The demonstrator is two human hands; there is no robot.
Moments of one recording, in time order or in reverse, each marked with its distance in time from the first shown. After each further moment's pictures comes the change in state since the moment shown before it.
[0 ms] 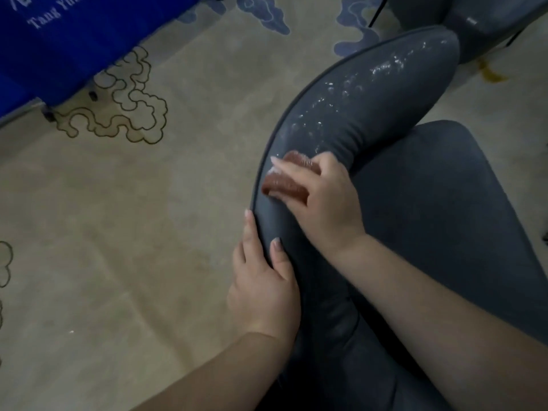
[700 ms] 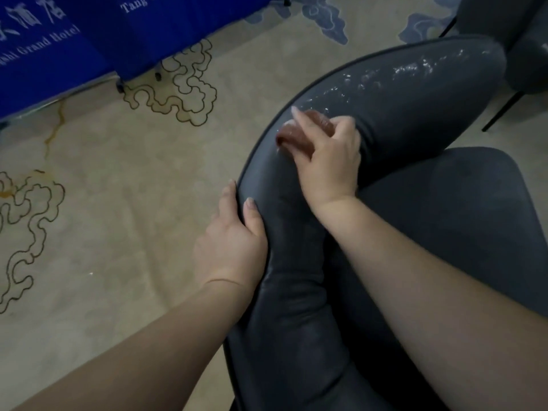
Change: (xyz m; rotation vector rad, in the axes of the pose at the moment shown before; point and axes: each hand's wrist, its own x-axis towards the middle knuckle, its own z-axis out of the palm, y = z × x) left_hand 0.004 0.006 0.009 0.253 0.212 -0.097; right_hand 0.025 0.030 -0.002 0.050 0.054 0.012
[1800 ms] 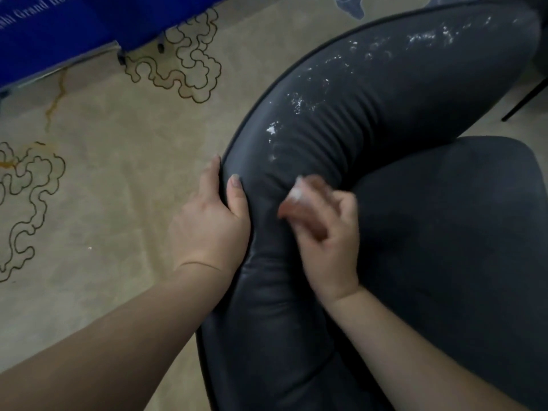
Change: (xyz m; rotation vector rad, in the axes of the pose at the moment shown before) left_hand -0.003 -0.002 0.003 -0.072 0.067 -0.013; right_hand -0.120 0.039 -0.002 0.487 0.013 0.017
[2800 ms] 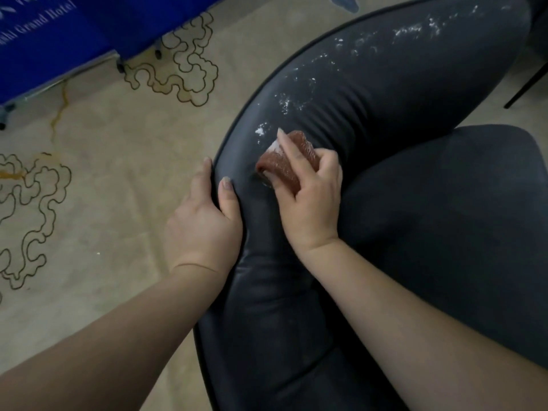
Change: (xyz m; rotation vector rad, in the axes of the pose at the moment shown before) left_hand 0.000 0.001 0.001 -0.019 0.003 0.004; right_hand 0.048 -0.023 0.014 -0.222 -0.008 0.048
